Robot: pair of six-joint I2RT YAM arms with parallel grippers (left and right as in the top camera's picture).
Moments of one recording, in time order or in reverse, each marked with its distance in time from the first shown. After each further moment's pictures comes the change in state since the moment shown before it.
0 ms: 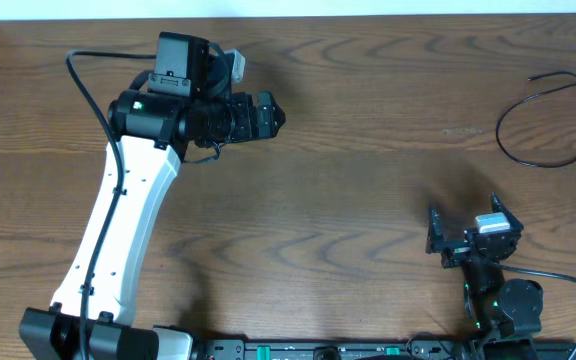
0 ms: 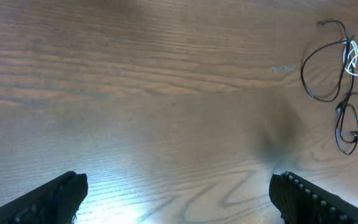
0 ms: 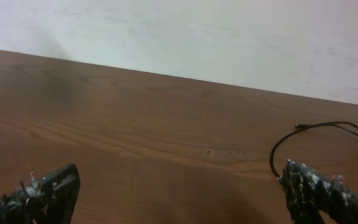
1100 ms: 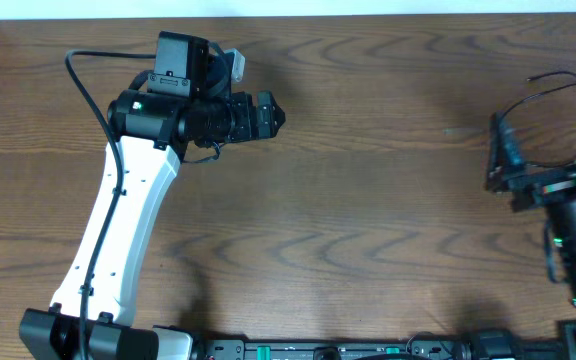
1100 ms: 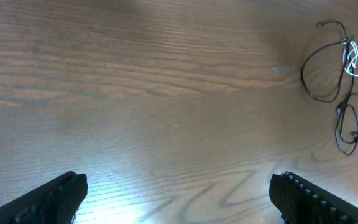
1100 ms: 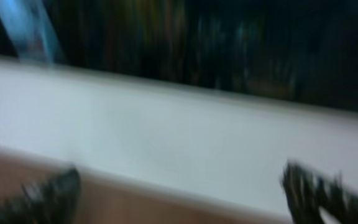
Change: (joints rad) left arm 0.000 0.000 0.000 0.000 0.000 0.000; right arm -0.035 0.636 1.030 -0.161 -0.114 0.005
